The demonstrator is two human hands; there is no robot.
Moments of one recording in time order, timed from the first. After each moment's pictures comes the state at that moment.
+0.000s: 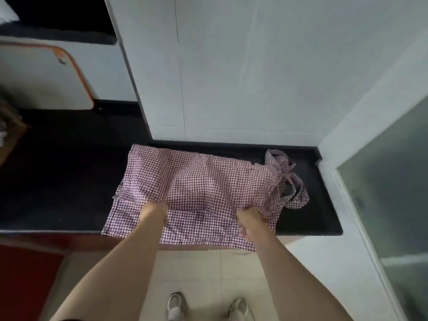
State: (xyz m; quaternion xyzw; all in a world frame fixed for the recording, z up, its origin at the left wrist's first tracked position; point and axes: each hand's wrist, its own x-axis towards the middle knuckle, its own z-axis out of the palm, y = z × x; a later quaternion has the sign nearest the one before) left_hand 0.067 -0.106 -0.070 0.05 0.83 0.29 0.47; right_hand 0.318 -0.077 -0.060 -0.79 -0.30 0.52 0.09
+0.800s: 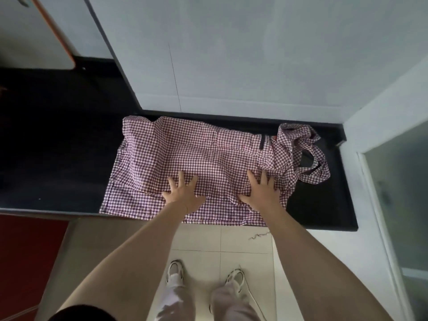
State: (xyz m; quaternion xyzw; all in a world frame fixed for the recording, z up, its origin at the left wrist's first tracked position) left_hand 0.146 -0.061 -0.133 0.52 0.77 -0.15 0.34; right_hand 0.374 0.003 -0.133 -0.64 -0.70 0.24 -0.21
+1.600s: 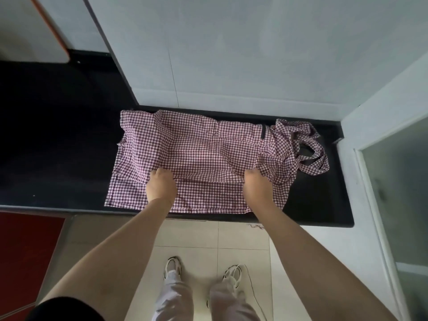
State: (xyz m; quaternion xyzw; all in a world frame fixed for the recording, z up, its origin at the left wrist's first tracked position) left_hand 0.110 -0.067 -0.128 0.49 0.86 0.02 0.15; right_hand 0.350 -0.006 -0.108 -0.63 -0.76 0.10 -0.07
